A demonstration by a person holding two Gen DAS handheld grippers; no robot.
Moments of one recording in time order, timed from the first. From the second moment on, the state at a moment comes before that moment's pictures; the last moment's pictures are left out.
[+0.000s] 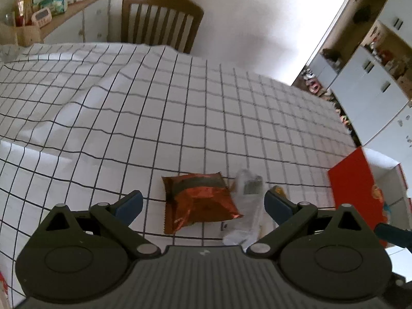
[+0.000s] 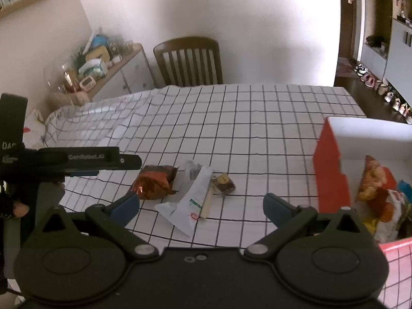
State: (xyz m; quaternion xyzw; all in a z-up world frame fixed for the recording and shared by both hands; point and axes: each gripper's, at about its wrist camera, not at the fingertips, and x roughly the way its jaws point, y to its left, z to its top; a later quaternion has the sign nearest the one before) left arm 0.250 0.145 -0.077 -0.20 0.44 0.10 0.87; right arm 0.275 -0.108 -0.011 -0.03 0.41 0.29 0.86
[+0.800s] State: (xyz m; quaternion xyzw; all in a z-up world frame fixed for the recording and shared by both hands) left arm 0.309 0.154 -0.144 -0.24 0.51 0.14 0.81; right arm 0.344 -0.031 -0.101 -0.08 0.49 0.23 0.84
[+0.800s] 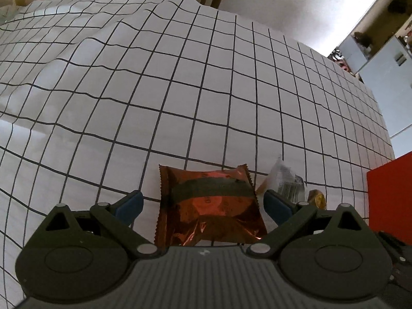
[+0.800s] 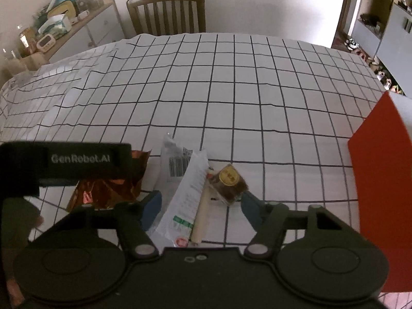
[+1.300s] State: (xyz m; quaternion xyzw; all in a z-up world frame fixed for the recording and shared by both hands) left arm 0.298 0.148 -0.143 -0.24 0.49 0.13 0.83; right arm 0.342 -0.005 -0.109 -0.12 0.48 0.23 0.84
